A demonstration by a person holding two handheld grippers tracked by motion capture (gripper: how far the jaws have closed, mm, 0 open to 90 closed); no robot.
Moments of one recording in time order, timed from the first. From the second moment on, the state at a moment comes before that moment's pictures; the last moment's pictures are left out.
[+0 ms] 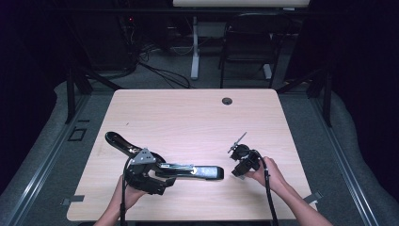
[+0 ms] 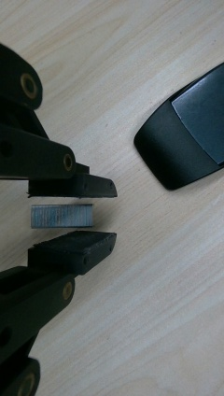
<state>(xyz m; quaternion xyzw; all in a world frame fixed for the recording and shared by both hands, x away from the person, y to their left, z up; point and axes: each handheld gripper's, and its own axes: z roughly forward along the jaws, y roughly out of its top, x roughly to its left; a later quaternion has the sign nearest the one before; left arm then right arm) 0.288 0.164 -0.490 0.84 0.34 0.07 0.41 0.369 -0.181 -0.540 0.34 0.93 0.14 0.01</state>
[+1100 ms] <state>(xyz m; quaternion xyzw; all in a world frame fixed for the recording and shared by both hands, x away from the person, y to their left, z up) 0.288 0.165 -0.488 0.85 0.33 0.08 0.41 0.367 -0.188 -0.525 0.35 0.92 0.17 0.04</state>
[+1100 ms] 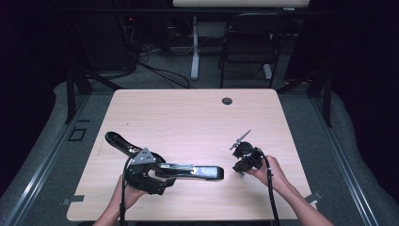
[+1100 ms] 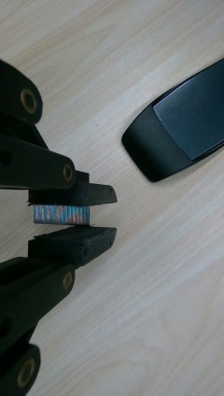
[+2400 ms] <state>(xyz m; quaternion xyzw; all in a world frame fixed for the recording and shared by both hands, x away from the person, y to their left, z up) 0.276 0.184 -0.486 0.83 0.35 0.09 0.42 0.367 -0.172 -0.494 0.30 0.91 0.26 0.08</state>
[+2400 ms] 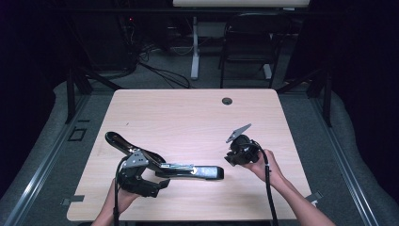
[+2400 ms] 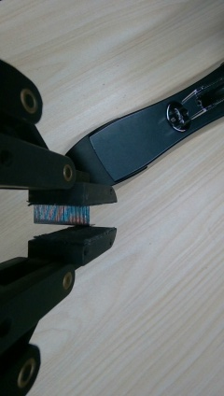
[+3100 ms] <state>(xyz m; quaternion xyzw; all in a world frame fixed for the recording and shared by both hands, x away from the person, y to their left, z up) 0.266 0.237 -0.483 0.78 0.47 0.13 0.40 0.374 -0.156 -0.495 0.29 0.92 0.25 0.08</state>
